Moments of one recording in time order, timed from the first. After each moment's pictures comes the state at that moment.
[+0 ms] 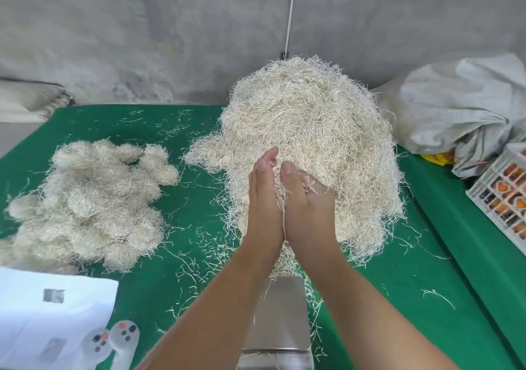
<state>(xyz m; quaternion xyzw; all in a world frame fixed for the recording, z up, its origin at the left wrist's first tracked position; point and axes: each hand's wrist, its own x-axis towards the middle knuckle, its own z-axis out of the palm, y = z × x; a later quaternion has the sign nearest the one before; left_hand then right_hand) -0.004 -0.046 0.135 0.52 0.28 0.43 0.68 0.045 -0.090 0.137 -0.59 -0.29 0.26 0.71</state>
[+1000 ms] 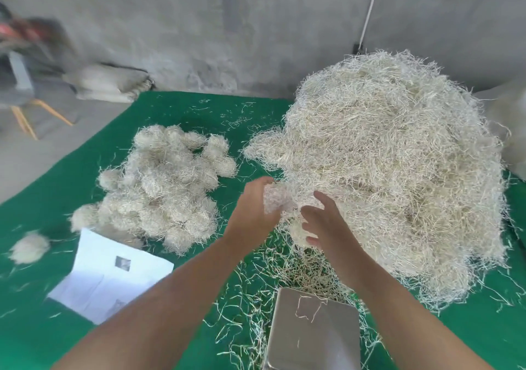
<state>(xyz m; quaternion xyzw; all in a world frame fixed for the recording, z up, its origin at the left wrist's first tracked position) -0.088 0.102 0.031 0.81 0.45 0.25 0.29 0.069 -0.019 0.057 -0.64 -0.38 0.48 0.46</state>
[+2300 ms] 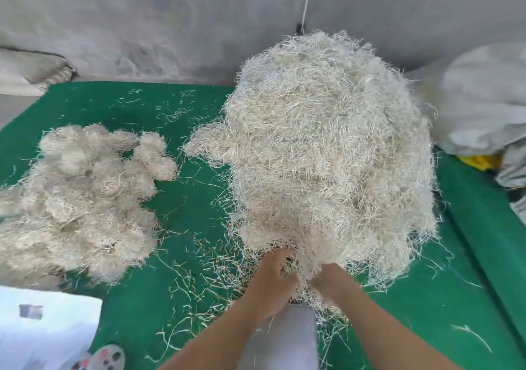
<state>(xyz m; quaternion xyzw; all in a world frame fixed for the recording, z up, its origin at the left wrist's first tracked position) 0.005 0.009 -0.060 0.75 0.39 0.06 0.54 0.180 -0.062 -0.098 -0.86 -0.31 0.40 0.07</state>
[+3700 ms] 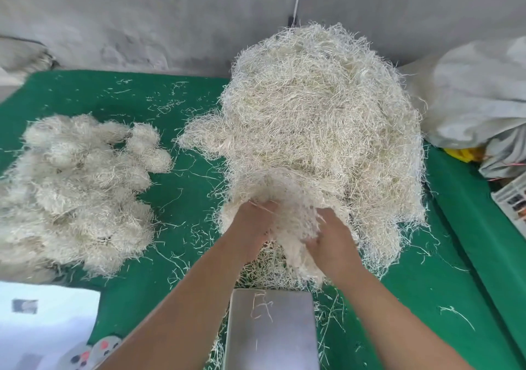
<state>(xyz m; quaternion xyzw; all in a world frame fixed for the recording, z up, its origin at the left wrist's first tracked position) 0.017 0.071 0.035 0.48 0.50 0.16 0.70 0.149 -0.057 -0.008 -0.84 -0.47 0.14 0.24</state>
